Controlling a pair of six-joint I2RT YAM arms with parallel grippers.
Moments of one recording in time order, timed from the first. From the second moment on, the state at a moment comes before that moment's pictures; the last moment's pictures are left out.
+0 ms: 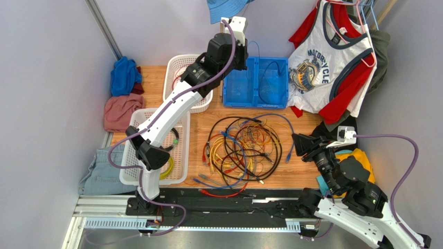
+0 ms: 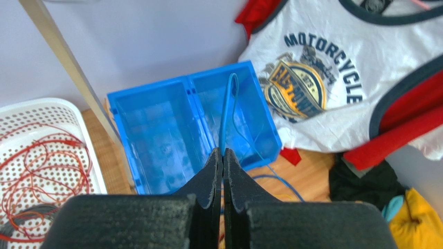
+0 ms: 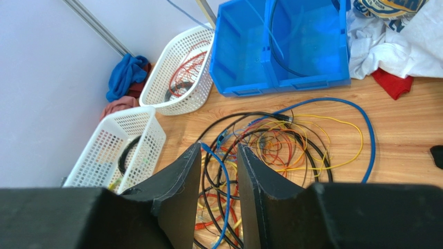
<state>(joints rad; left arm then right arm) -0.79 1.94 2.32 -0.56 -0.25 -0.23 0.97 0.23 0.77 -0.57 0.67 0.53</state>
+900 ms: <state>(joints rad) -0.74 2.31 2.48 -0.11 0.02 -0.19 0.97 0.22 0.72 -0.57 0.74 0.50</state>
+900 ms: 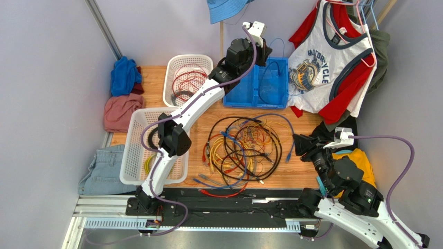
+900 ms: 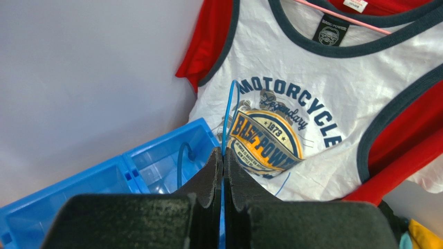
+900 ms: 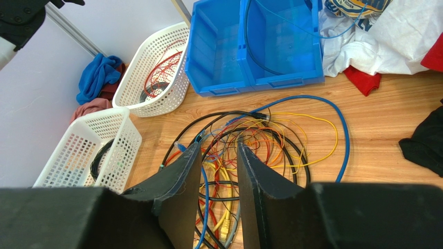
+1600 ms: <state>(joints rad) -0.72 2.22 2.38 -0.03 -0.24 -0.03 0.97 0.20 0.72 -0.56 0.74 0.50</state>
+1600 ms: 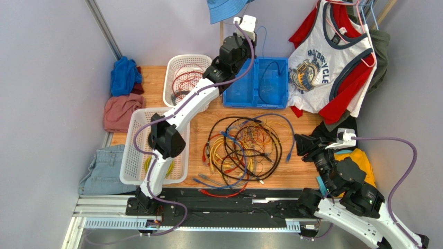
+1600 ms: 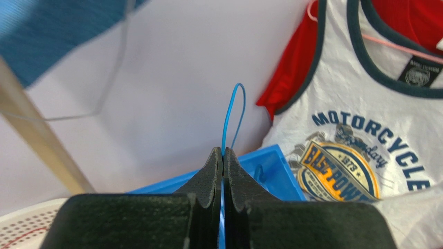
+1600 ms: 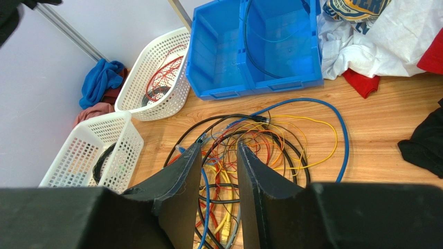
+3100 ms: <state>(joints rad) -0.70 2.33 2.34 0.04 -0.54 0.22 0.97 0.16 0.71 -0.55 0.75 0.49</state>
